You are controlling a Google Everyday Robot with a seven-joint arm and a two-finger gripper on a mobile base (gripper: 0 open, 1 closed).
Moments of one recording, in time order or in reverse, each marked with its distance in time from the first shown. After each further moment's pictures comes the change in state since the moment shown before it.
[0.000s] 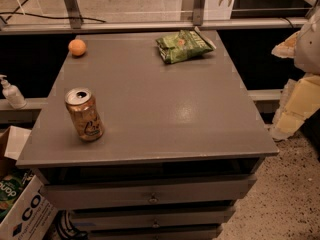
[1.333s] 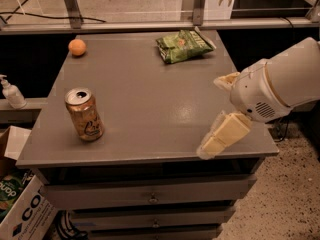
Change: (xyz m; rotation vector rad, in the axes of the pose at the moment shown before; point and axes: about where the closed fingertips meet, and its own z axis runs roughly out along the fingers) arm -0.082 0.042 0.085 -0.078 -0.388 0.076
